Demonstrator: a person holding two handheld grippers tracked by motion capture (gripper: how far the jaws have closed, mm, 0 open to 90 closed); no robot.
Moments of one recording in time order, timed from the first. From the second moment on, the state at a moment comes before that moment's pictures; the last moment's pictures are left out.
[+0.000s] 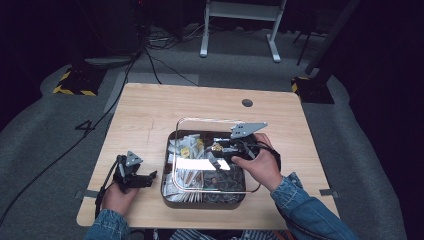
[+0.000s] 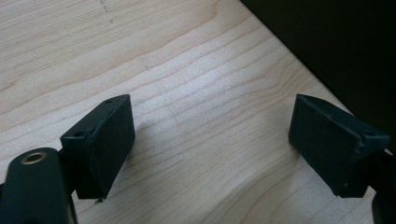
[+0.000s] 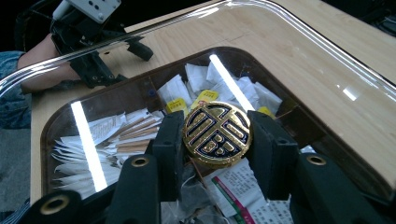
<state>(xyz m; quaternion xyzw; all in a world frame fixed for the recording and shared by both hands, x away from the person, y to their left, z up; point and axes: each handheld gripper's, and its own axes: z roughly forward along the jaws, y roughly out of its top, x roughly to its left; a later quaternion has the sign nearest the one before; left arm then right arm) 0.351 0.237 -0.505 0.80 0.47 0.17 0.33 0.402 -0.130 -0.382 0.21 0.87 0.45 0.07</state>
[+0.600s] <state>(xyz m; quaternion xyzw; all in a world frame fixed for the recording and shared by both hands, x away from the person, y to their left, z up) 0.351 0.237 -0.505 0.80 0.47 0.18 0.33 0.397 -0.100 -0.418 0.21 0.88 0.42 0.07</state>
